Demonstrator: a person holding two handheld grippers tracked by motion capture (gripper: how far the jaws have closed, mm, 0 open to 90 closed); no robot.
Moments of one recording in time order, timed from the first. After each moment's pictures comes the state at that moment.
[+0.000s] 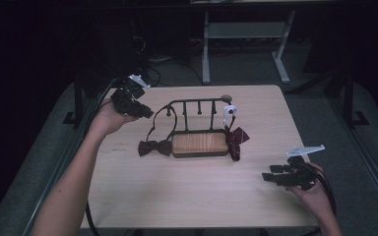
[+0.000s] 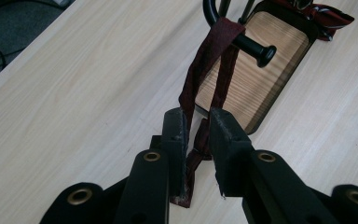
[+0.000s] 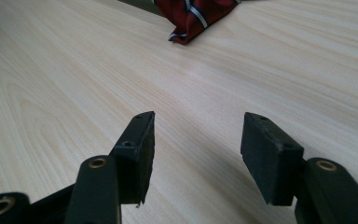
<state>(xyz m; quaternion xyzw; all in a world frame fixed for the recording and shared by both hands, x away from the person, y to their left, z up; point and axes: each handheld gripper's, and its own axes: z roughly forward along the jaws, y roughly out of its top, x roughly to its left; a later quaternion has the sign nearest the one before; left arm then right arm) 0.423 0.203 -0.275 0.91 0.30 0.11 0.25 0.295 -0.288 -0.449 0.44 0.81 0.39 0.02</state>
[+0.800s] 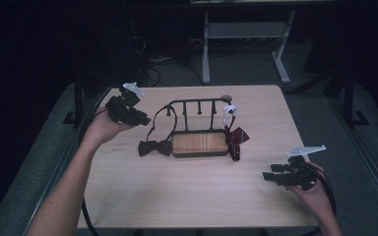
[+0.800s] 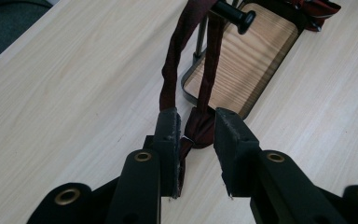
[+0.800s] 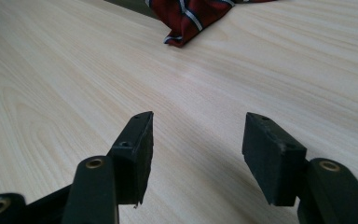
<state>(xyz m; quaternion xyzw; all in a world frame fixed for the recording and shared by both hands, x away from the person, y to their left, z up) 0.403 0.213 -0.283 0.91 0.30 0.11 0.26 0.295 -0.289 -0.449 0.45 0.81 0.39 0.03</state>
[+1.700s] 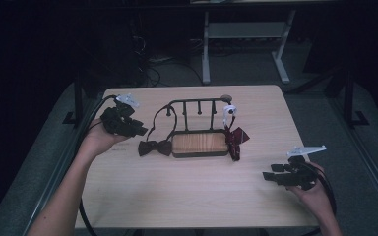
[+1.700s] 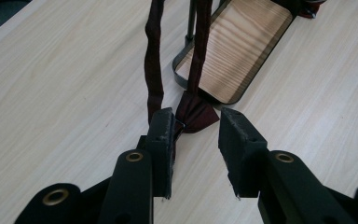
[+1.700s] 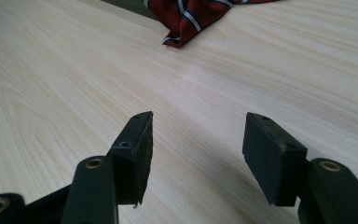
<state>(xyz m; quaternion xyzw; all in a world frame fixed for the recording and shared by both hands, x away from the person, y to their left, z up) 0.383 0.227 -0.302 0.91 0.30 0.11 0.28 0.295 -0.290 -0.449 0.45 0.80 0.39 0.03</state>
